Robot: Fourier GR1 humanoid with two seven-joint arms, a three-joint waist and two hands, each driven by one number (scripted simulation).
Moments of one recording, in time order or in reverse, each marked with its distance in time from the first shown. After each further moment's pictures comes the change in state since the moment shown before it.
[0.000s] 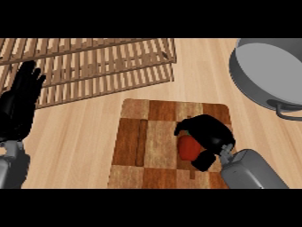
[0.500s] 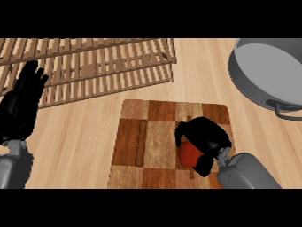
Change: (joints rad) left arm -0.007 -0.028 0.011 0.006 -0.027 -0.019 0.001; right arm 0.032 0.039 -0.010 0.005 0.123 -0.012 -0.115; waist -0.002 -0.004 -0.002
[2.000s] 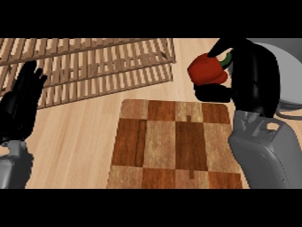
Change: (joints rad) left arm 0.002 -0.018 0.018 -0.008 -0.020 -0.006 0.003; right arm -0.300 0.121 -0.315 -0.242 0.196 -0.523 0.567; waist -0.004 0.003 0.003
